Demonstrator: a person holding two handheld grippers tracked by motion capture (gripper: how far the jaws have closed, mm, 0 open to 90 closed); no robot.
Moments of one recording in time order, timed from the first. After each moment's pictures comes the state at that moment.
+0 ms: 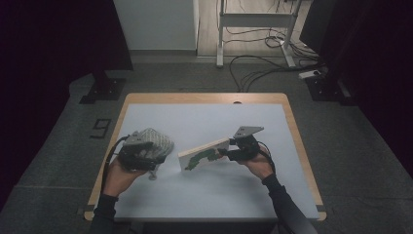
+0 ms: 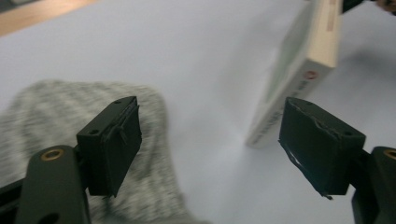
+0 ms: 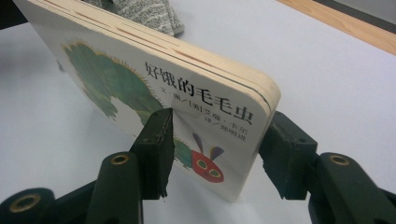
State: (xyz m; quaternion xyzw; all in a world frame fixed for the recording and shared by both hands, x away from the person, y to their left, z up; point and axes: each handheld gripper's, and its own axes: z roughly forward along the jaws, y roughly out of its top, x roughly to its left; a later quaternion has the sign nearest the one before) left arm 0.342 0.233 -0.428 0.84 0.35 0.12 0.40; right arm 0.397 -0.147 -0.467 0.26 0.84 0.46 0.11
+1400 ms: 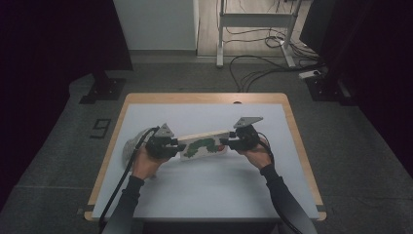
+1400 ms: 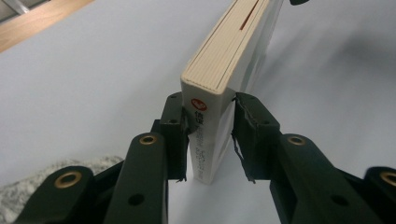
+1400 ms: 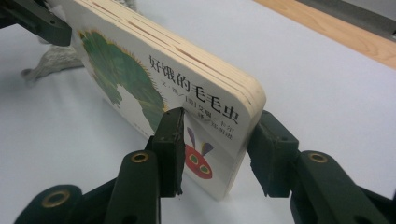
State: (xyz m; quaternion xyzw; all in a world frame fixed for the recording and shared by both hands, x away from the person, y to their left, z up) left arm 0.394 0.173 -0.443 0.87 0.29 0.14 0.38; right arm 0.427 -0.148 -0.460 0.29 0.84 0.45 0.12
